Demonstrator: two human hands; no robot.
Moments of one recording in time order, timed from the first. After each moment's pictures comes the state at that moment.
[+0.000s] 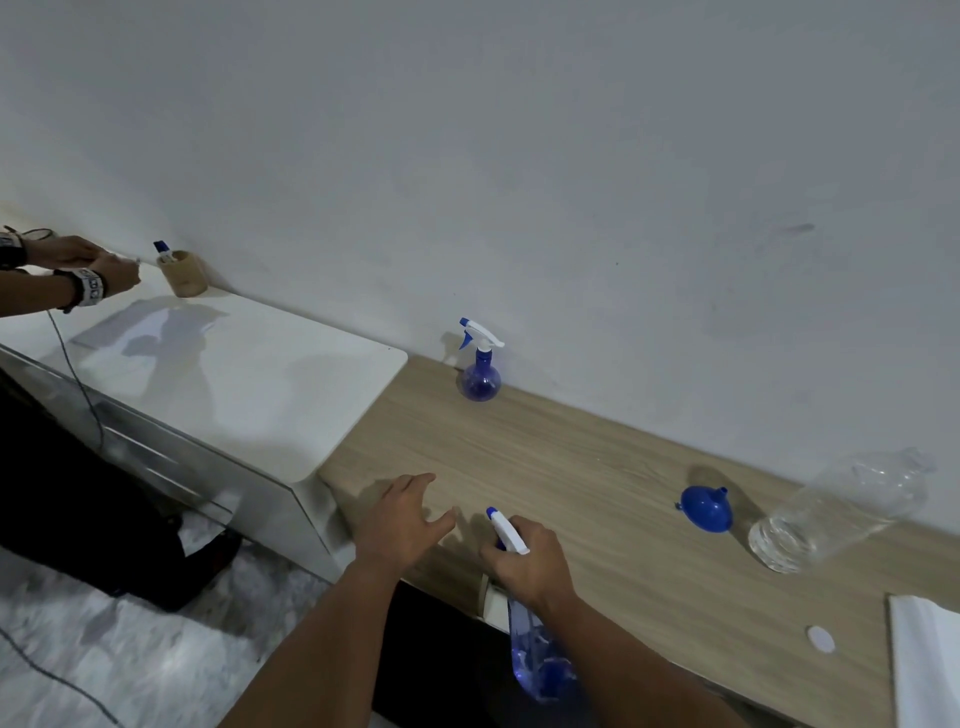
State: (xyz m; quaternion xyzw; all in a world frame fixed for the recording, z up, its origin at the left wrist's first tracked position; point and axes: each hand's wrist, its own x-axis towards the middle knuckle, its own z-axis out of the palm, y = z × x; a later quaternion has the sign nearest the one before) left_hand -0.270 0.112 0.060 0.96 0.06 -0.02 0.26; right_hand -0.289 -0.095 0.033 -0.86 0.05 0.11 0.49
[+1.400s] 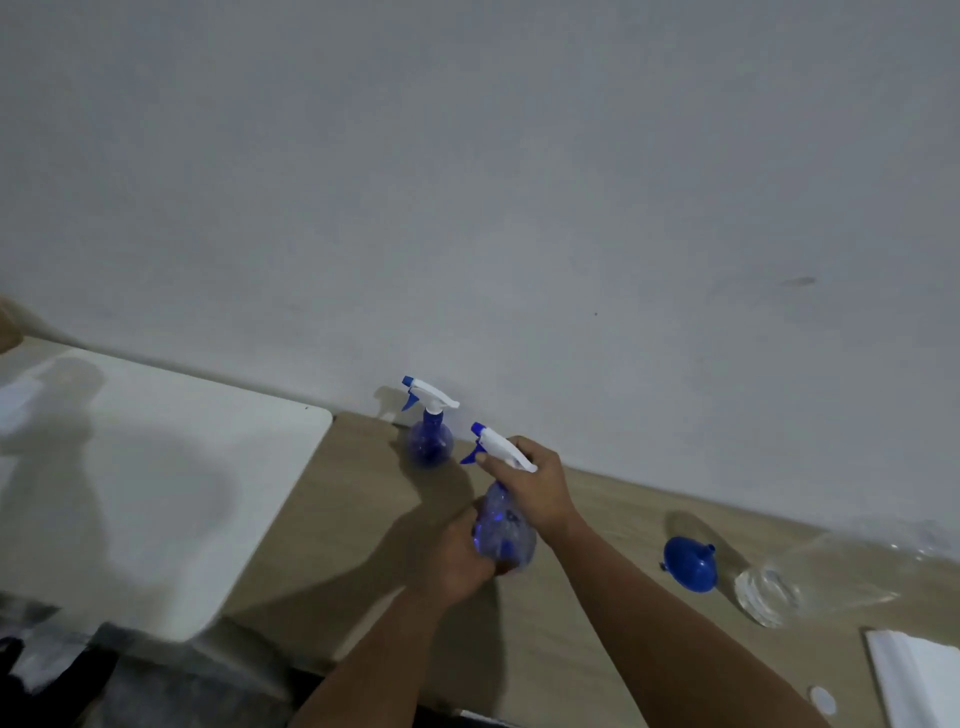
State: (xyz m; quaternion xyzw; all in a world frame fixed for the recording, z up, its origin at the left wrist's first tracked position) left_hand -0.111 0.036 0.029 0.85 -0.10 -0.22 0.48; right_hand -0.081 -0.101 0.107 -0.77 0.09 -0.02 0.63
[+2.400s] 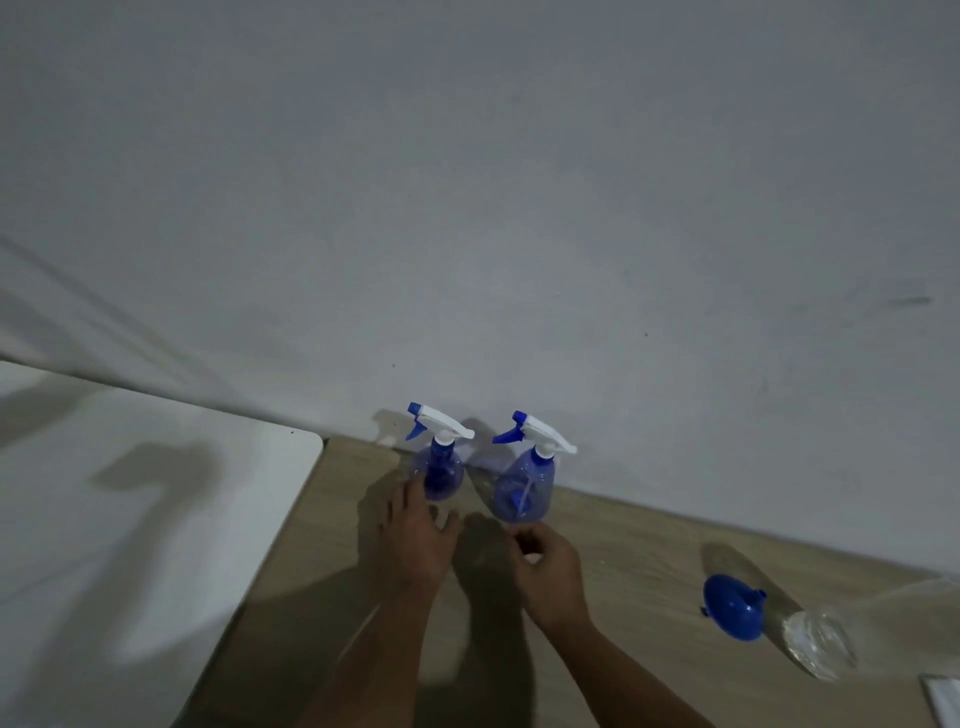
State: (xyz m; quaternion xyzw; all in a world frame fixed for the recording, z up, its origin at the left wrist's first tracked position) left_hand -0.012 0.077 -0.009 0.95 0.06 0.02 0.31; right_hand -0.081 -0.084 0.021 -0.86 0.18 -0.03 0.47
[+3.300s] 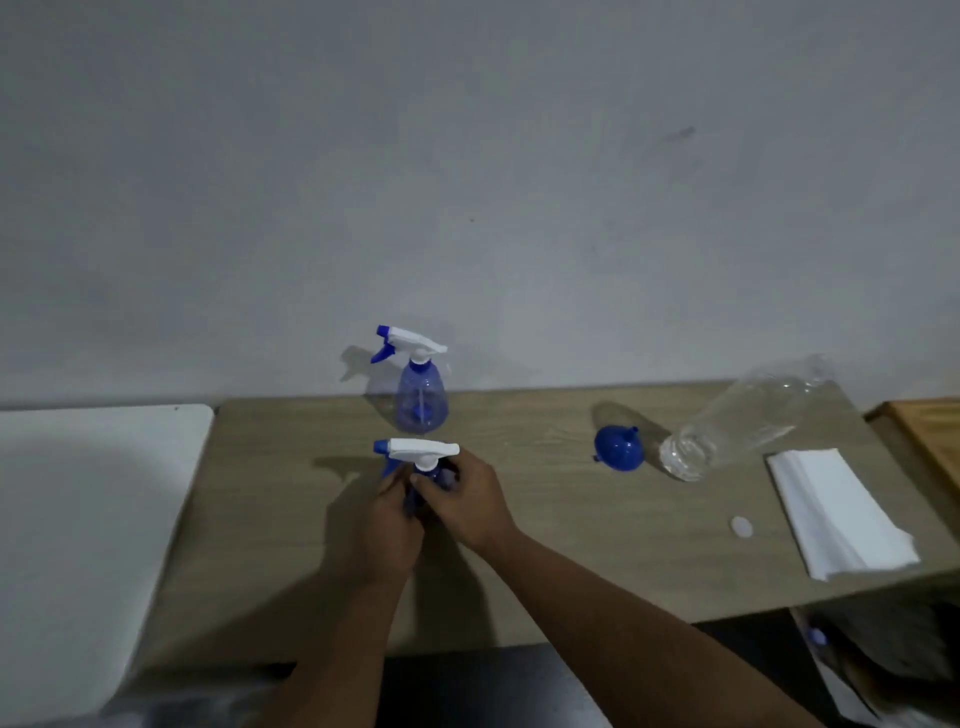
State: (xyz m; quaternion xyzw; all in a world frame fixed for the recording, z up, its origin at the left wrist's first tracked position) left_hand -0.115 0.031 0.011 0.91 -0.08 -0.11 0.39; right_hand -0.140 -0.098 0.031 -0.82 0.18 -0.02 0.55
